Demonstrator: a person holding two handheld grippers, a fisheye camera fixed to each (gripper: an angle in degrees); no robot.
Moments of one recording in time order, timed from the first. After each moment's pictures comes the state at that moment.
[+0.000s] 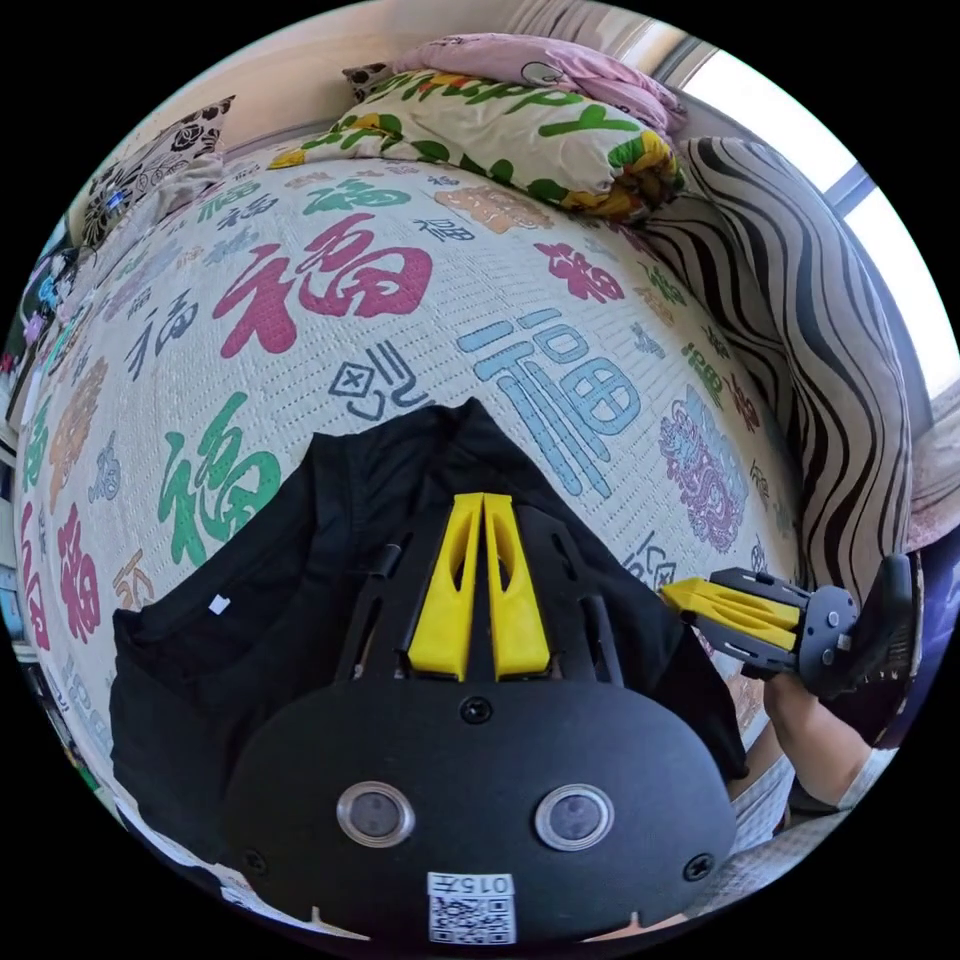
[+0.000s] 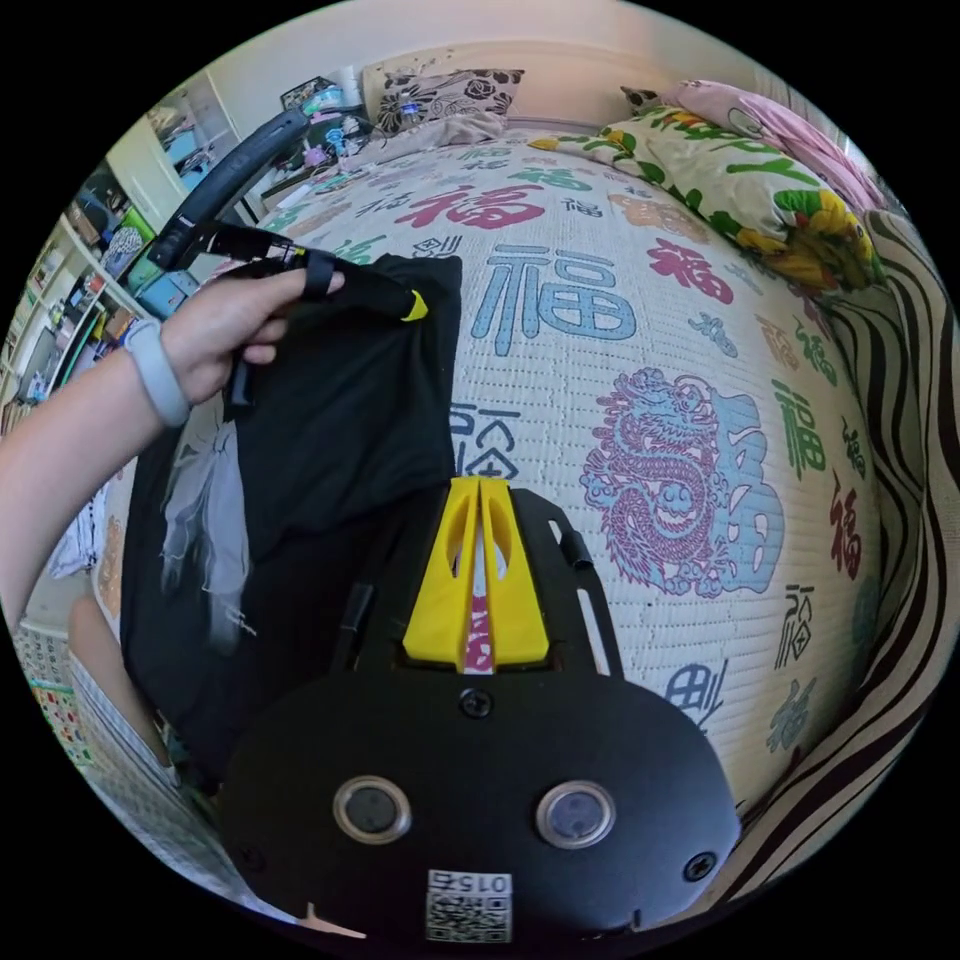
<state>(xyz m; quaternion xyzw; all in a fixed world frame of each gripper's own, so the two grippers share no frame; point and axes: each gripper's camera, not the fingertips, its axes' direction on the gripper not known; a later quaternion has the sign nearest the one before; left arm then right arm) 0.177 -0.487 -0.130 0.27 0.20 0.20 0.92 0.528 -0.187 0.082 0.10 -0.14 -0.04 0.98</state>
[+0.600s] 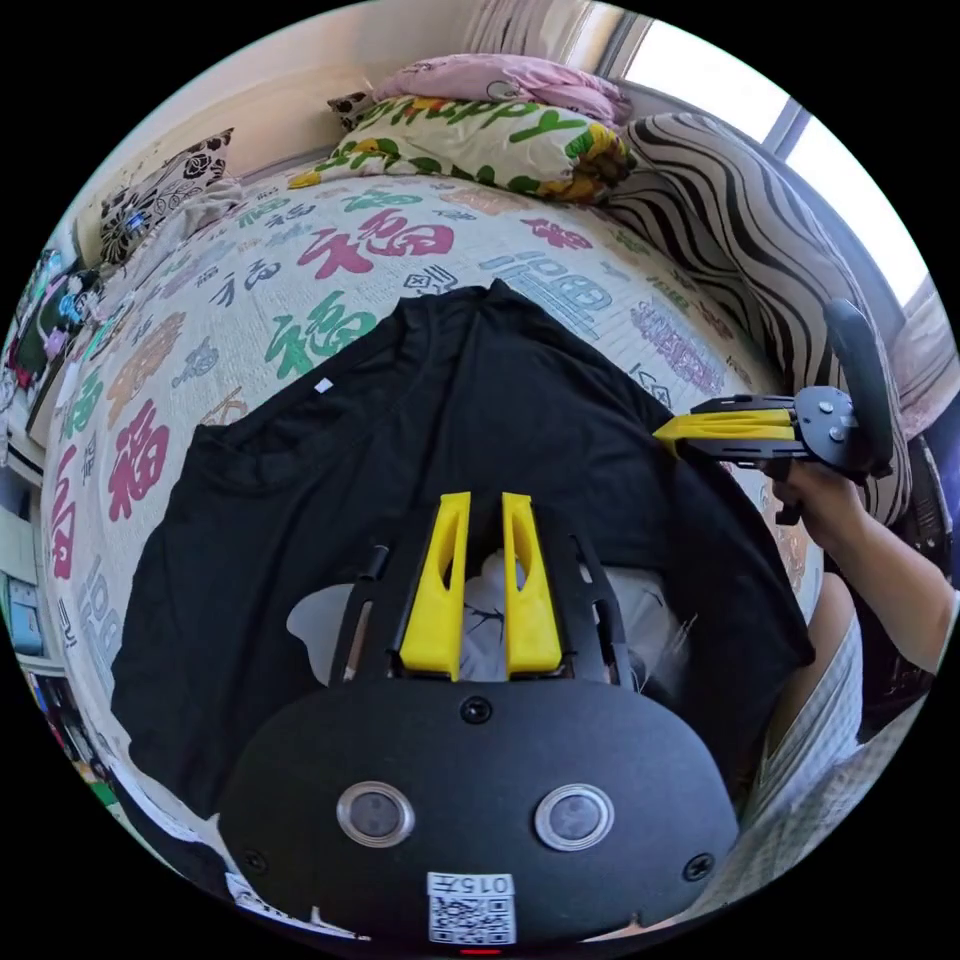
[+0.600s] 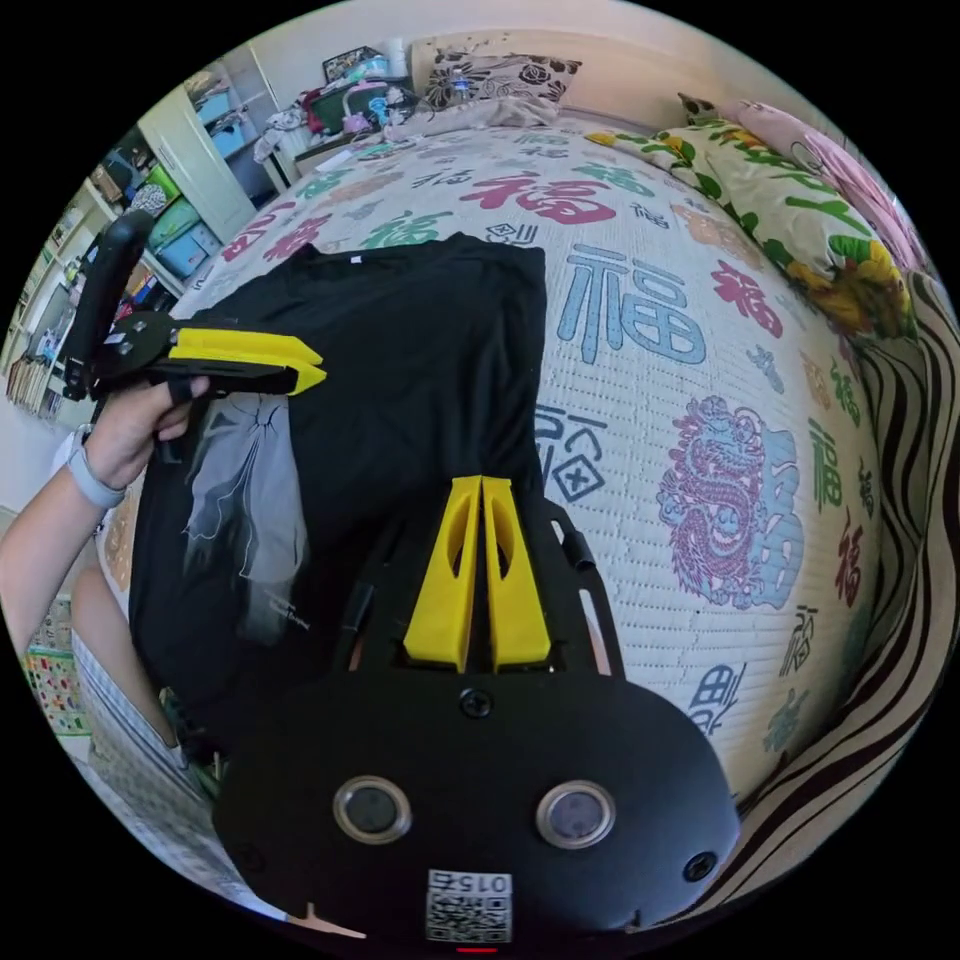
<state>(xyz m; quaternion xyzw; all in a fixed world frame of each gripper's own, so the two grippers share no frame) 0.036 -0.298 -0.105 0.30 0.17 0.22 0.91 0.416 -0.265 0.100 0.07 -0.14 -0.08 0.99</state>
